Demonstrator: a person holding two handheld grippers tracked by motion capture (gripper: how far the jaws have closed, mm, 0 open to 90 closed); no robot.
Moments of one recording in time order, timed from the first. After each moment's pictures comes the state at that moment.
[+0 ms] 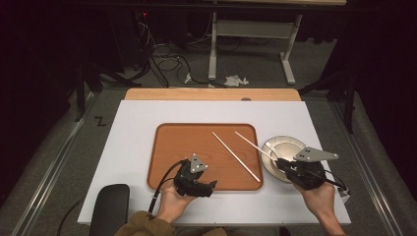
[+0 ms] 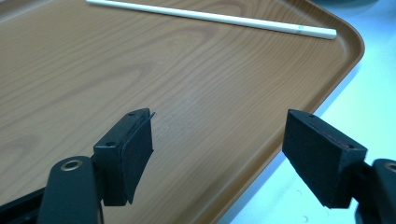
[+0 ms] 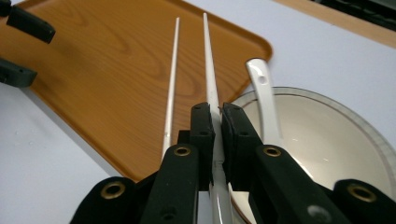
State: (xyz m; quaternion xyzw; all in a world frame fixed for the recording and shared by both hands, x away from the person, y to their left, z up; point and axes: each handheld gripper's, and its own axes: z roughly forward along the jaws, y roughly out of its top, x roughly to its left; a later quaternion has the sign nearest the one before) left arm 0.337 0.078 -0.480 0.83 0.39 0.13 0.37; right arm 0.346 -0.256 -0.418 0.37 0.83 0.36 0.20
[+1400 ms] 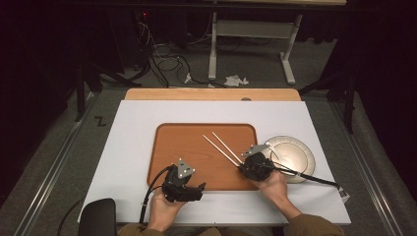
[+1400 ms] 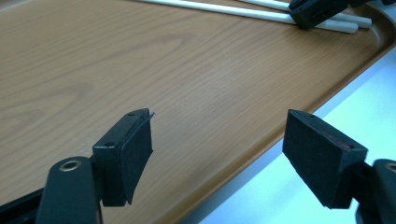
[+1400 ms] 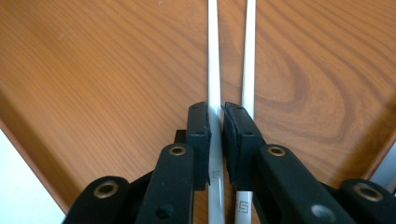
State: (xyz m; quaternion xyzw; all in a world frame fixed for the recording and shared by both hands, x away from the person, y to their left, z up) left arm 0.318 0.103 -0.482 0.81 0.44 0.15 0.35; right arm 0.402 -0.160 -0.494 0.35 0.89 0.27 0.12
